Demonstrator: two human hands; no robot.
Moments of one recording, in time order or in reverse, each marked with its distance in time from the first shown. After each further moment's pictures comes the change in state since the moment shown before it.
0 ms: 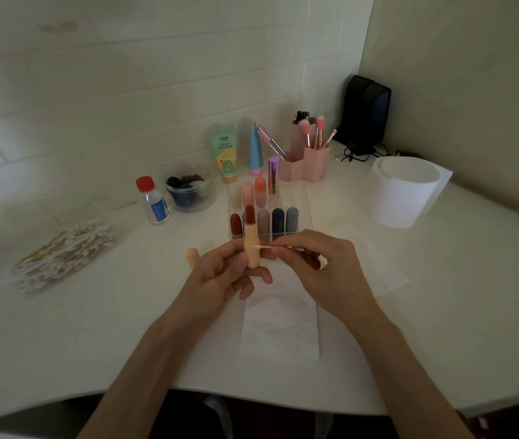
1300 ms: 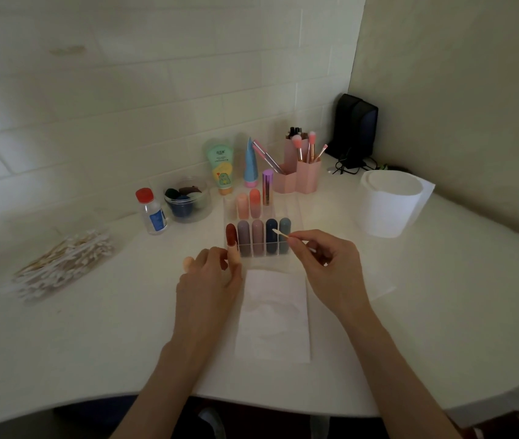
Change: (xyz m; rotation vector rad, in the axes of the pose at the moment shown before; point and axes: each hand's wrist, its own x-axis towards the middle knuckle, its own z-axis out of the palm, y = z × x) left_hand 0.006 -0.017 0.007 1.264 0.577 -0.052; right_hand 0.001 0.009 -0.009 -0.037 0.197 0.212
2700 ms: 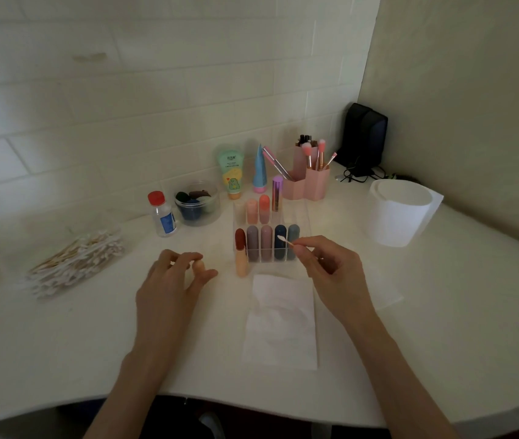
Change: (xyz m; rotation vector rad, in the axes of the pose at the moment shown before) left_hand 0.001 -0.056 -0.034 0.040 0.103 0.038; right_hand 0.000 -0.005 0.002 0.096 -0.087 0.011
